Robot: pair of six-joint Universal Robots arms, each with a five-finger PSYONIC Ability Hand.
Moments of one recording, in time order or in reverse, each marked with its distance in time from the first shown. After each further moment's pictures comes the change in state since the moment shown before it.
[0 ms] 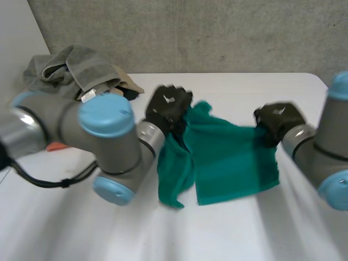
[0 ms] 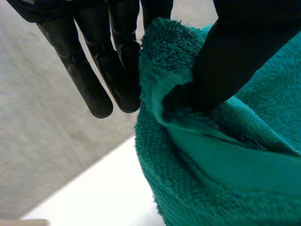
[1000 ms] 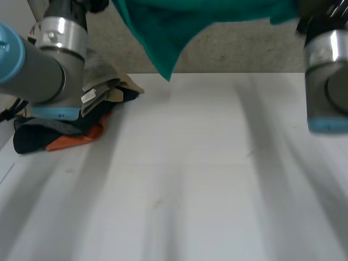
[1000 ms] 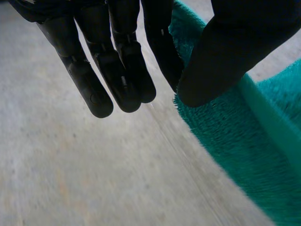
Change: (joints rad) left arm 0.274 0.220 0.028 0.428 0.017 -0.082; right arm -0.022 -0.017 -0.149 -0.627 0.008 -0.481; left_hand 0.024 0.011 0.006 0.005 0.062; right_hand 0.021 0.001 0.011 0.006 0.033
